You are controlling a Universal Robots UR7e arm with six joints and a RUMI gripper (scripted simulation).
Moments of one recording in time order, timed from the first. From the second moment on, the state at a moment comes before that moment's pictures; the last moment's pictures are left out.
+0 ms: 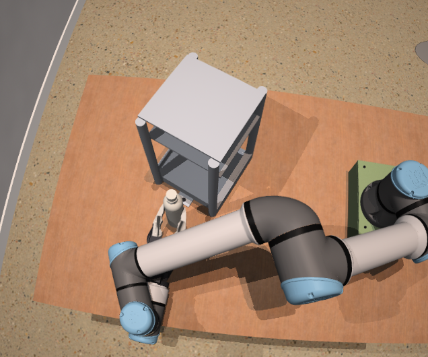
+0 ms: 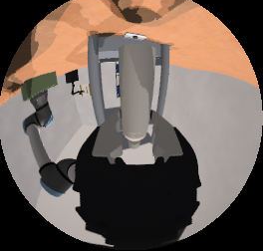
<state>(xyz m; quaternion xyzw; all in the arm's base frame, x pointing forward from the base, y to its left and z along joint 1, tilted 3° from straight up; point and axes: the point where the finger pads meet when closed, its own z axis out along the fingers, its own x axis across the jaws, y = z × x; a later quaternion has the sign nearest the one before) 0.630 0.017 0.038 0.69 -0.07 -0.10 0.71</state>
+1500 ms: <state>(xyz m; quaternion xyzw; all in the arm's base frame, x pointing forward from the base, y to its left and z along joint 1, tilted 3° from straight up) 0.657 0.000 0.038 0.69 -0.07 -0.10 0.71</state>
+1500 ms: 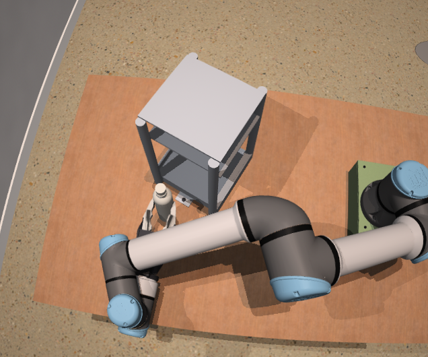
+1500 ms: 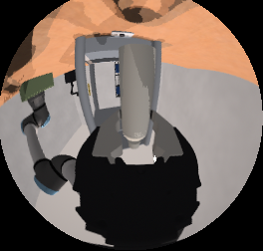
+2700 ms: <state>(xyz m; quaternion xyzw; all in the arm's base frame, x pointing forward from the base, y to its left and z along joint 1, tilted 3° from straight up) 0.643 -0.022 0.038 0.69 -0.06 -0.10 0.71</state>
